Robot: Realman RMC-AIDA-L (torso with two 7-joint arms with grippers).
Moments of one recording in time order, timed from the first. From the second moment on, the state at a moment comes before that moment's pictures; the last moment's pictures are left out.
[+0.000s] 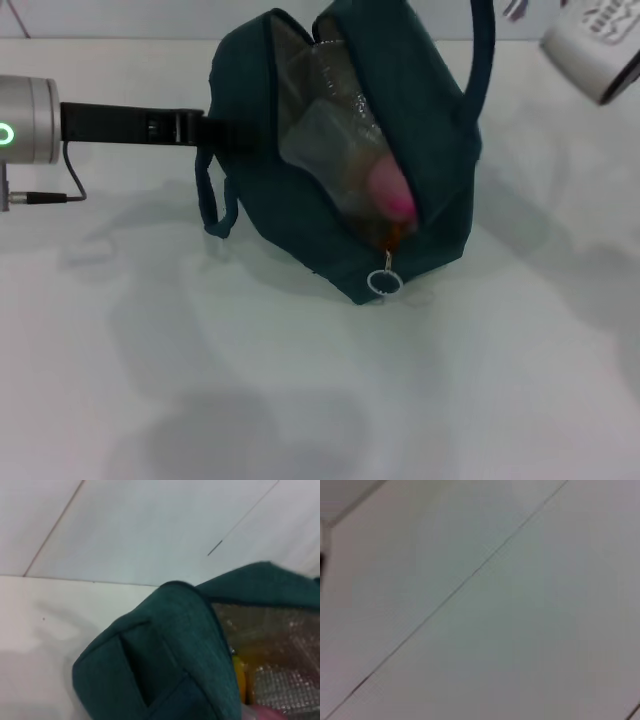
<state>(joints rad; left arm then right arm) -0.64 -1.96 0.84 0.73 1.95 1.51 -2.16 0.41 2.02 -1.74 -1.29 -0.76 -0.45 0.36</state>
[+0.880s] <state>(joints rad) -0.68 -1.93 0.82 0.71 2.08 1.42 -2.16 0.34 2.02 -1.92 -1.18 -0.78 -0.42 0.47</state>
